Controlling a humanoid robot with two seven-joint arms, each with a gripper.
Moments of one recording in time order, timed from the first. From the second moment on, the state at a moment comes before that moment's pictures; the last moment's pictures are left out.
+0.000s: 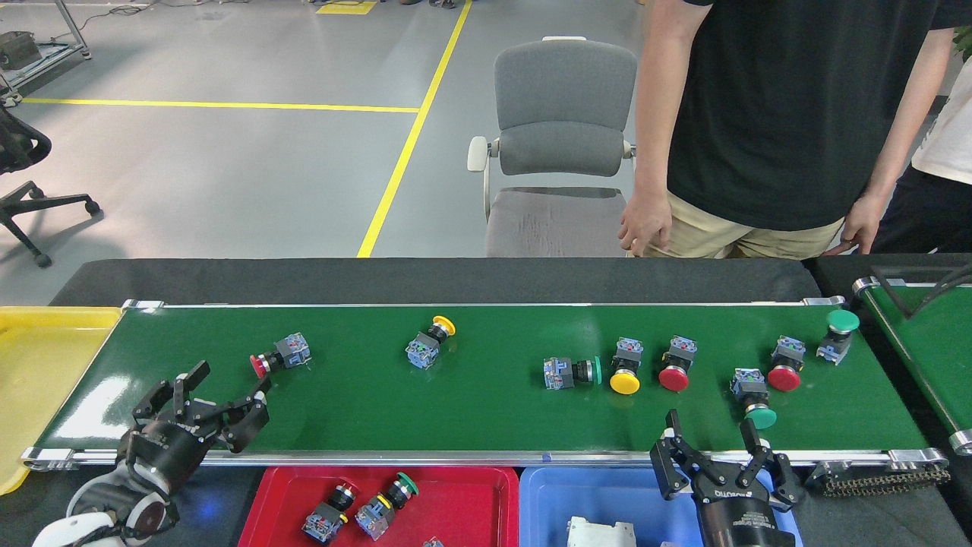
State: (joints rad) left arm -0.33 0.32 0.10 -1.04 -1.43 -0.52 -0.01; right arm 0.06 -0.04 0.18 -1.62 1.30 0.27 -0.01
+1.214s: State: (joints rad) left arm -0.60 0.30 -0.09 -0.55 -1.45 -0.37 0.19; right arm -0.32 0.15 0.43 -1.11 1.30 0.26 0.02
